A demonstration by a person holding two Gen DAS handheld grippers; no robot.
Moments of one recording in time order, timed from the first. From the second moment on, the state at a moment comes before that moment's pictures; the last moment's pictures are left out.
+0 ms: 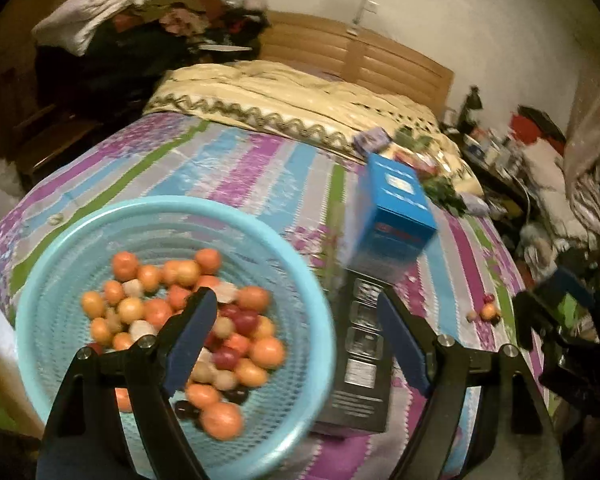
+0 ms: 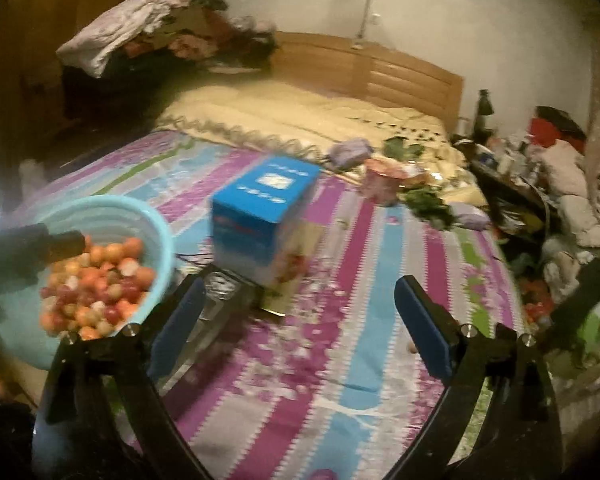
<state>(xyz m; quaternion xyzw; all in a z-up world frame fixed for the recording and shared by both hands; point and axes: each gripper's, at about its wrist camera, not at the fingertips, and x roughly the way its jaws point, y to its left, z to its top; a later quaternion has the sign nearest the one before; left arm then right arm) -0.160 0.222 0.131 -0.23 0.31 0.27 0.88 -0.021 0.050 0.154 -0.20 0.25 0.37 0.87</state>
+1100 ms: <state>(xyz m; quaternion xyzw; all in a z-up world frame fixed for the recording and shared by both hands) -0.065 0.087 0.122 -0.16 0.39 0.18 0.89 0.035 -0.052 0.125 -0.16 0.31 0.35 0.87</state>
